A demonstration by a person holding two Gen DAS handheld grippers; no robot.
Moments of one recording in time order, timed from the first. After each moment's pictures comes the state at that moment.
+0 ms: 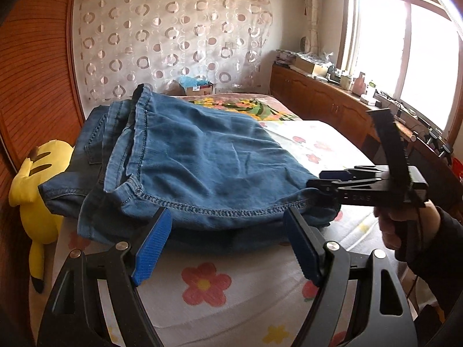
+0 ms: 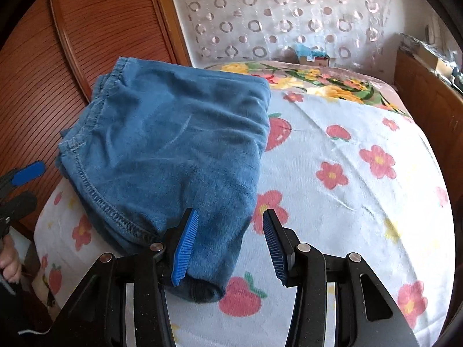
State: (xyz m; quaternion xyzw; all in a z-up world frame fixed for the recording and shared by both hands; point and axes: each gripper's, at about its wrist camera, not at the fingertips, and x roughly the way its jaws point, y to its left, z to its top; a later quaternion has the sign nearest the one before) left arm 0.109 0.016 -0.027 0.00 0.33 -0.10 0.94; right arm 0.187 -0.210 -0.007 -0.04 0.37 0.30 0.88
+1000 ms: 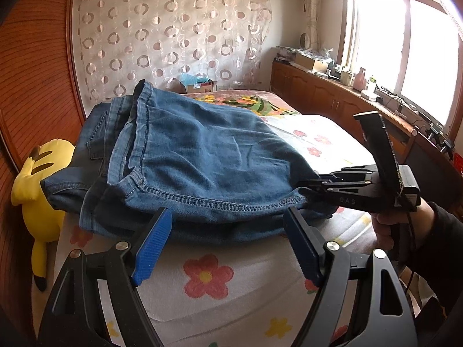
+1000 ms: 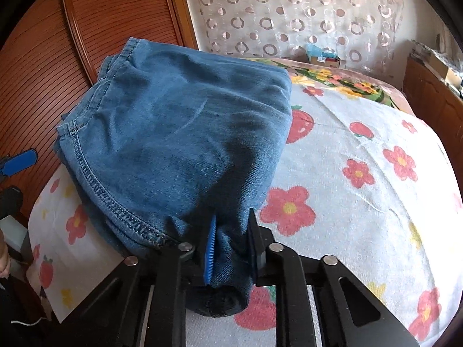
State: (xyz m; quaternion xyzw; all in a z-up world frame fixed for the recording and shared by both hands) left arm 0.104 0.017 -0.031 0.00 0.34 -0.10 0.94; right arm 0.187 -0.196 -0.022 -0.07 0.36 0.32 0.88
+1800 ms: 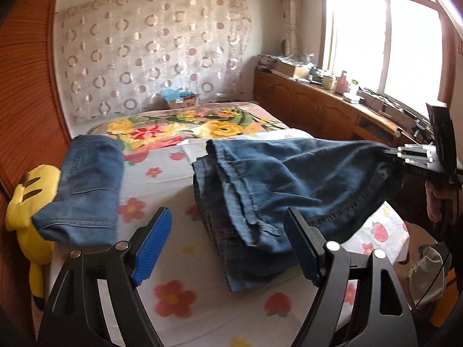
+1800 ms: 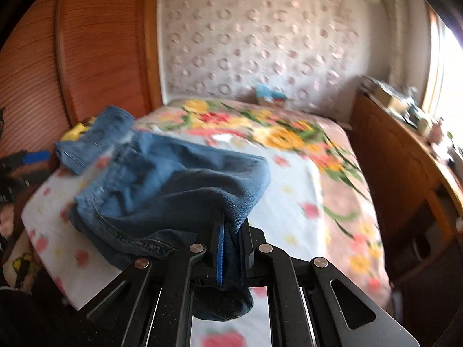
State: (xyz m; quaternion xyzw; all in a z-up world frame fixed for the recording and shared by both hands) left arm 0.108 -0.027 -0.002 0.02 0.31 -0.14 0.94; right arm 0.116 -0.377 0.043 -0.09 0.29 0.20 0.93
